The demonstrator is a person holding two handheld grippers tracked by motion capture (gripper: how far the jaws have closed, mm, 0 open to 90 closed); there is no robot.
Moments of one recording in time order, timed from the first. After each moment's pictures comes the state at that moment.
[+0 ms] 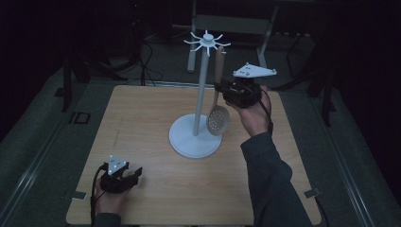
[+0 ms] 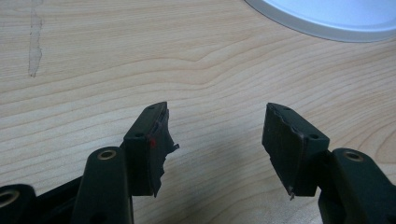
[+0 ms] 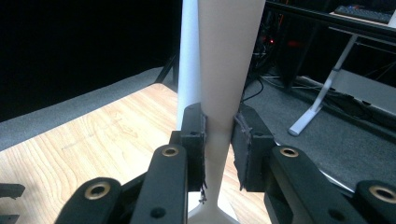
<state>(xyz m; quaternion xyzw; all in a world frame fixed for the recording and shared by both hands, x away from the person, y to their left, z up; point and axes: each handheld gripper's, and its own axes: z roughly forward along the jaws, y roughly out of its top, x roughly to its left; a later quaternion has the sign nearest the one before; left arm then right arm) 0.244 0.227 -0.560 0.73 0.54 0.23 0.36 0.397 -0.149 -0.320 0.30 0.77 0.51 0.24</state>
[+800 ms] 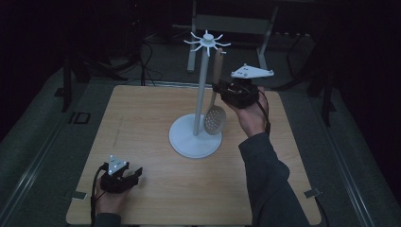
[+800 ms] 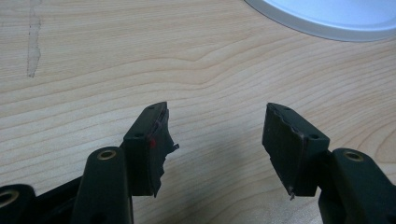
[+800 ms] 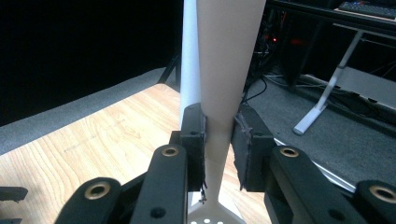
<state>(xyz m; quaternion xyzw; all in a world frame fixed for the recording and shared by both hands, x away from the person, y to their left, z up) 0.244 0.227 -0.560 0.73 0.54 0.23 0.36 0.400 -0.145 -0.326 0.30 0.77 0.51 0.24</state>
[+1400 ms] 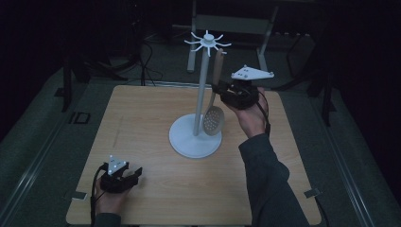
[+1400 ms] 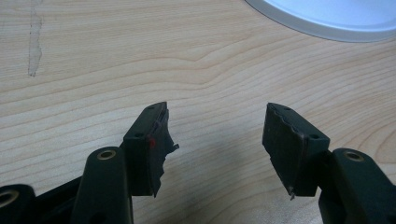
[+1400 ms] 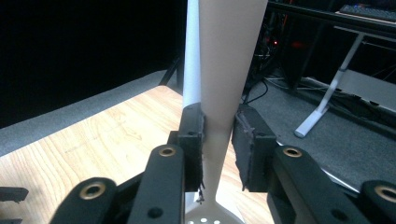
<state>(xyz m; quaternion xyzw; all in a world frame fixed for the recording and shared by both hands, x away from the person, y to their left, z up) 0.244 0.227 -0.560 0.73 0.54 0.23 0.36 0.399 -0.146 -0.329 0.30 0.77 0.52 0.24</state>
